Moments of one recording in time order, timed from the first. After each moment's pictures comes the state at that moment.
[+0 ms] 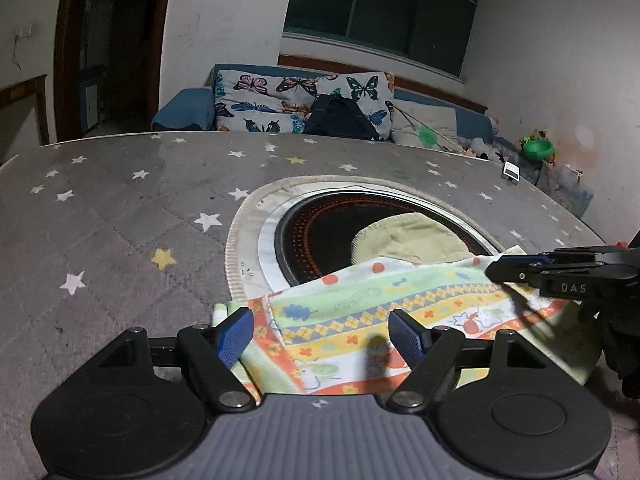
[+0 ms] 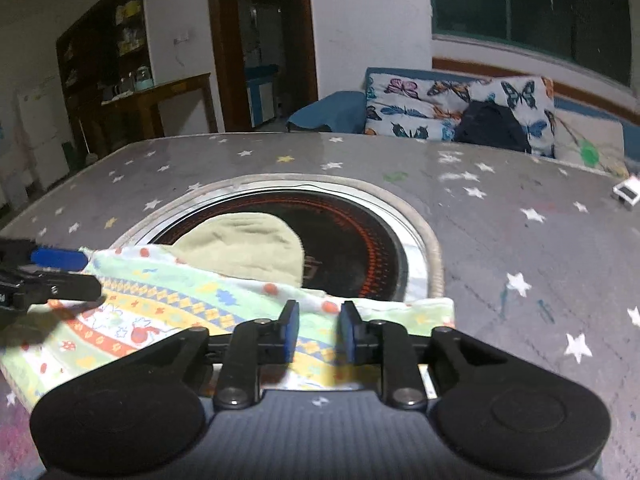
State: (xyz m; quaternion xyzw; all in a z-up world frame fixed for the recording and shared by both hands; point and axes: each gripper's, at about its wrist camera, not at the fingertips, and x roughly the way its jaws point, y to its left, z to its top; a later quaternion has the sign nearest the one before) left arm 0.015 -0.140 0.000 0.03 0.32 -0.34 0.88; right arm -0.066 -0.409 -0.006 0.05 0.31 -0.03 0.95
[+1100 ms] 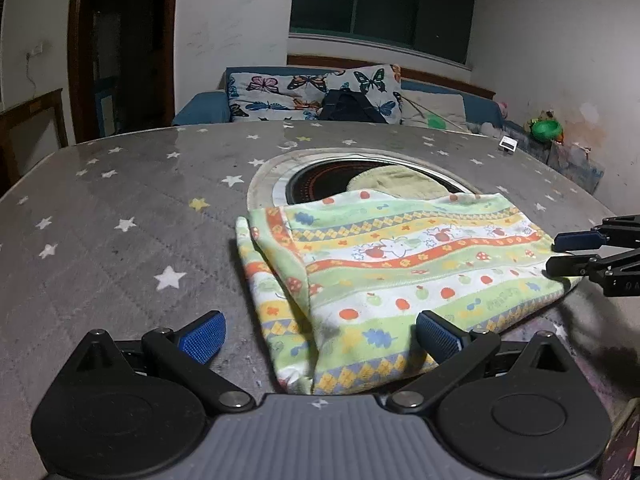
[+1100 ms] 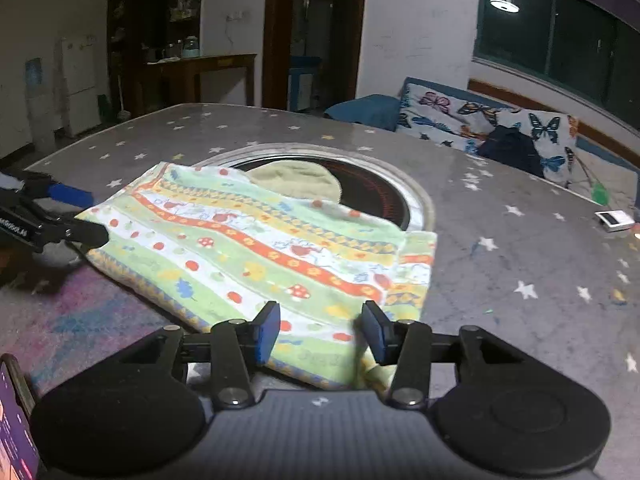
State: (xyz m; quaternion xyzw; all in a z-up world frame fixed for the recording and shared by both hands) left arm -0.064 -0.106 0.000 0.07 0.31 -0.31 0.90; right arm -0.168 -0.379 0.007 -0.04 0.31 0.01 0.95
